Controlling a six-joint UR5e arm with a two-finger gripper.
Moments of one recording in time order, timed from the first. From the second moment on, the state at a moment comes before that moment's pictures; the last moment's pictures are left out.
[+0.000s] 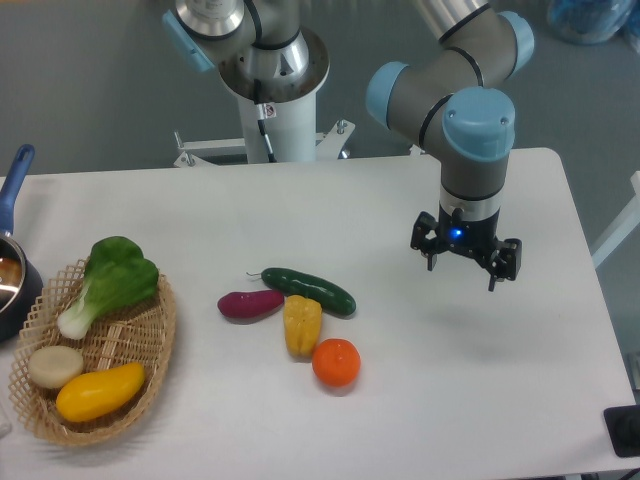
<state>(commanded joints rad) 2.69 -1.90 -1.70 -0.89 1.55 1.17</state>
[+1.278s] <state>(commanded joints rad) 2.35 -1.86 -1.71 -0.89 1.53 0.75</state>
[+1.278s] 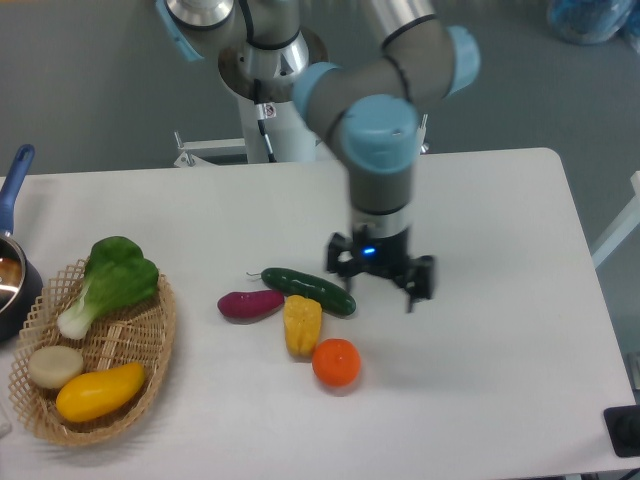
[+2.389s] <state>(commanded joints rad) 1.92 -2.15 -1.49 -0.77 1.51 0.58</state>
